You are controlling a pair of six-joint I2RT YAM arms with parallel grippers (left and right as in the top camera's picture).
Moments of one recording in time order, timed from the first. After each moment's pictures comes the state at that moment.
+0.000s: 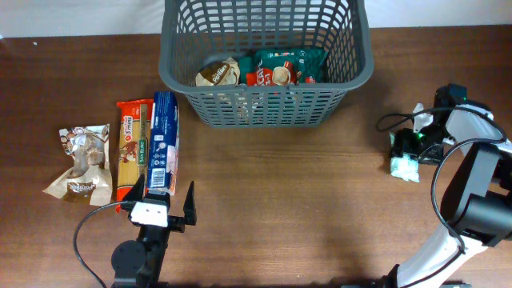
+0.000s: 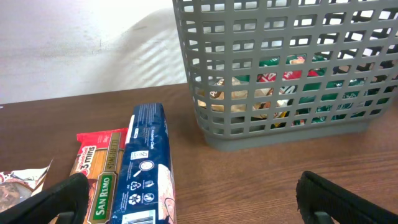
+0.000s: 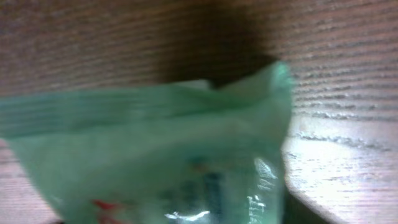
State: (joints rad) left arm -0.05 0.01 0.04 -0.13 0.09 0.05; right arm -0.35 2.02 1.34 -0.90 -0.13 -0.14
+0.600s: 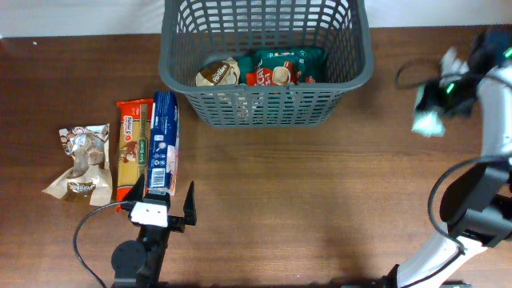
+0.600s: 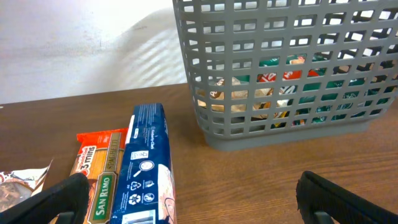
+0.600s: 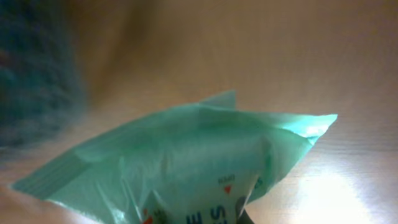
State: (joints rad) left arm -0.05 0.01 0.04 -0.13 0.09 0.05; right arm -0.34 2.01 2.01 -1.32 -0.25 -0.10
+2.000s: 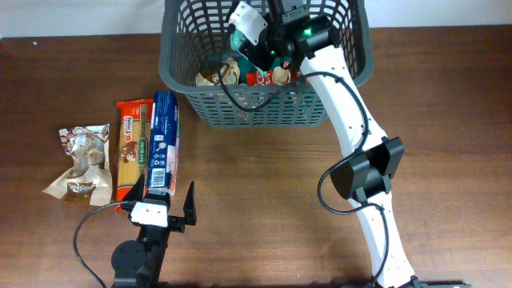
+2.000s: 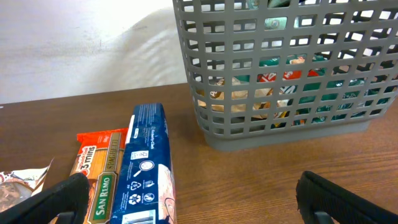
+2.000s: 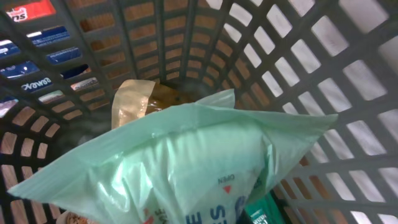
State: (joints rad) left arm -0.05 0.01 0.04 -0.13 0.09 0.05; right arm 0.41 2.52 2.74 -1.03 -0.33 -0.60
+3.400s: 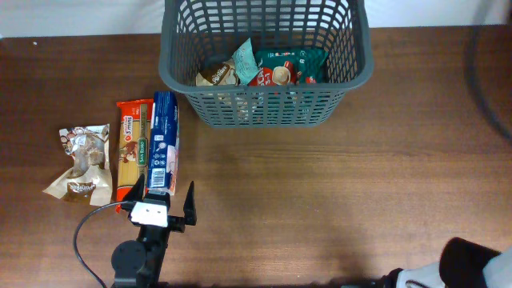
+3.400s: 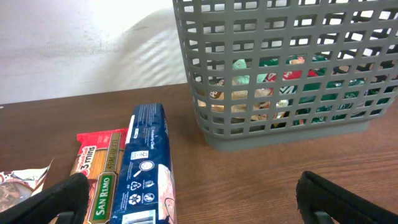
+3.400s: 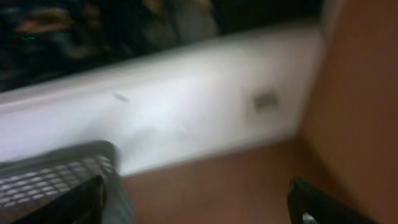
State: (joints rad) left arm -0.05 0.01 0.04 -0.13 0.09 0.05; right arm -0.41 1.66 2.54 -1.21 -0.20 0.06
